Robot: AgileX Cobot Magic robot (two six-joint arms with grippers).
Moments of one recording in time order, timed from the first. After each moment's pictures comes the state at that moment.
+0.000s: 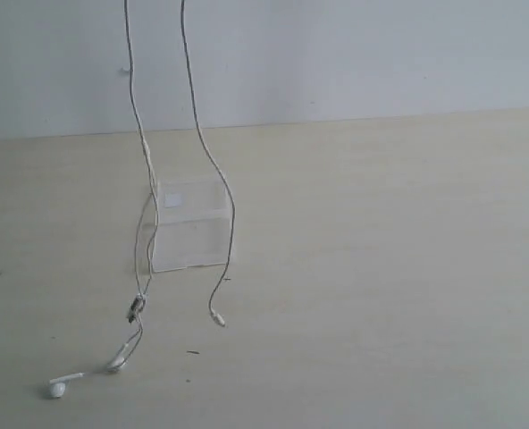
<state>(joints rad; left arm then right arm) -0.05 0.77 -1.14 -0.25 0.52 -0.13 0.70 1.41 -1.93 0.45 0.76 -0.49</state>
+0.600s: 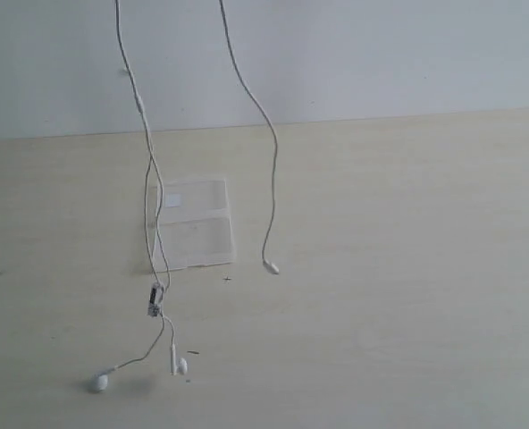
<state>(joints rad) -0.05 1.01 -1.64 -0.59 0.87 0.20 0.70 1.41 -1.97 0.59 0.70 -0.49</state>
